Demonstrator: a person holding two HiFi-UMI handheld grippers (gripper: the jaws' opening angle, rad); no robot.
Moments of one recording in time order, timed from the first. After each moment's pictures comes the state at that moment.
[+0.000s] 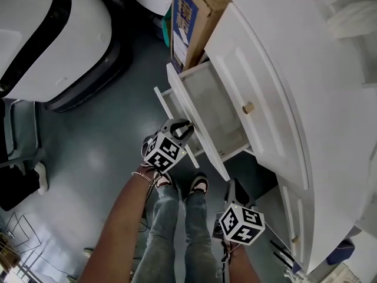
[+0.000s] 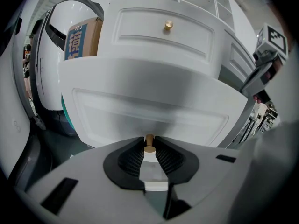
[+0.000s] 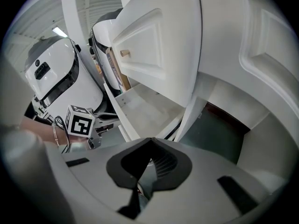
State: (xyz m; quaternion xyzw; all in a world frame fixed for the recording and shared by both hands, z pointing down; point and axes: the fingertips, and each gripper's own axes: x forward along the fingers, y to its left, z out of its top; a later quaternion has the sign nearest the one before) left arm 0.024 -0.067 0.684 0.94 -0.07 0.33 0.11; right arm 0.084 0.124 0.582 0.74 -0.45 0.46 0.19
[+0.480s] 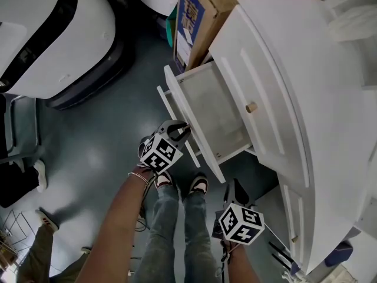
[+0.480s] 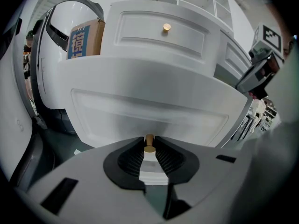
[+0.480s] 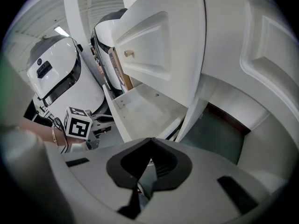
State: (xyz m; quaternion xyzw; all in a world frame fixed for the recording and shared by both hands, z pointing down) left arm 0.002 -0.064 0.684 0.93 -0.07 0.34 0.10; right arm 0.077 0.122 0.579 0.74 -0.45 0.46 0.19
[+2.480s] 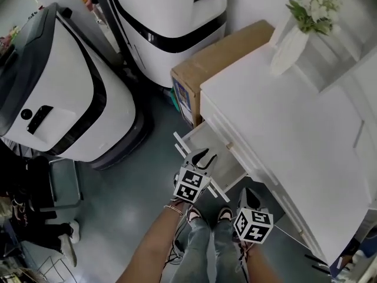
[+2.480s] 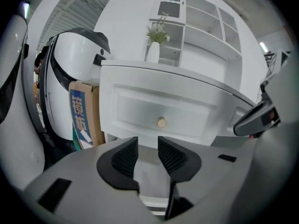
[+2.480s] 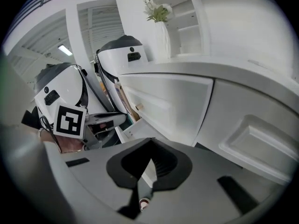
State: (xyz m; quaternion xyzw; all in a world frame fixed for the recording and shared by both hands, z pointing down) left arm 0.066 -0.092 0.482 0.95 -0.13 0.24 0.12; right arm 0.099 0.075 0.451 0.77 -0.47 0.41 0.12
